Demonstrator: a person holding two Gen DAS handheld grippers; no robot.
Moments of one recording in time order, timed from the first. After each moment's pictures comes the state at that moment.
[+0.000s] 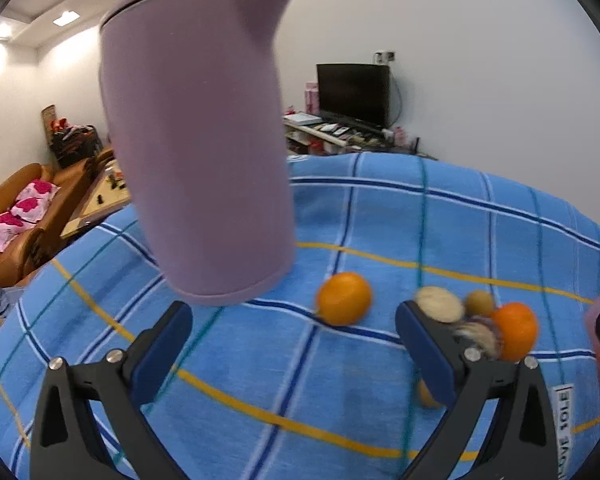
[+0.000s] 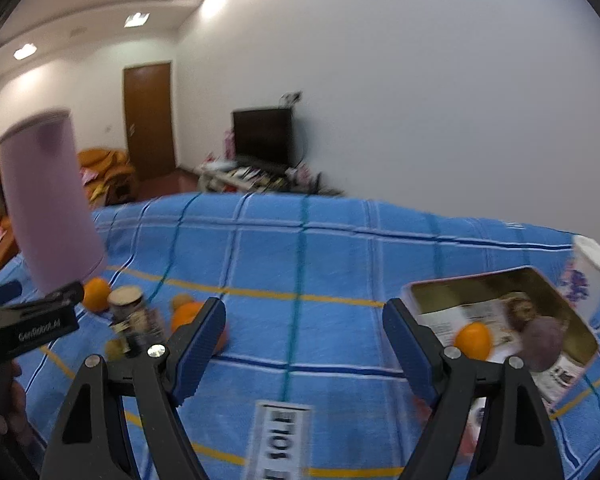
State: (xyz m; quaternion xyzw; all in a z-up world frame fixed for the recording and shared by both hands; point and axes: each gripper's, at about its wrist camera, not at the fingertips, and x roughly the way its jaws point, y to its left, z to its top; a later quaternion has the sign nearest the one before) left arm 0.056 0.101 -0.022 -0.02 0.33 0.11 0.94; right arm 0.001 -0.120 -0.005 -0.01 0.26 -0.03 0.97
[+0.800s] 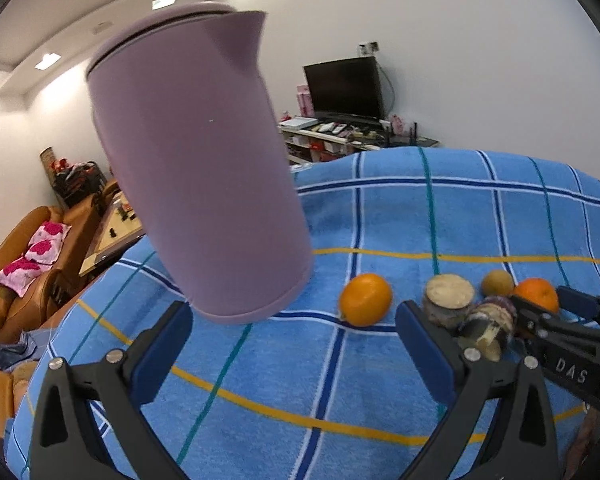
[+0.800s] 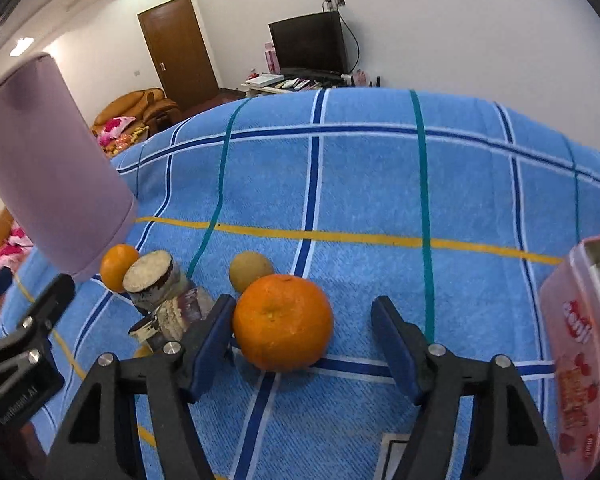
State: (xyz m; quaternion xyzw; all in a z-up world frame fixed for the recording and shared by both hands) left arm 0.053 0.096 -0.013 0.07 0.33 0.11 0.94; right arm 0.086 -0.091 -0.051 0.06 0.42 0.07 0.90
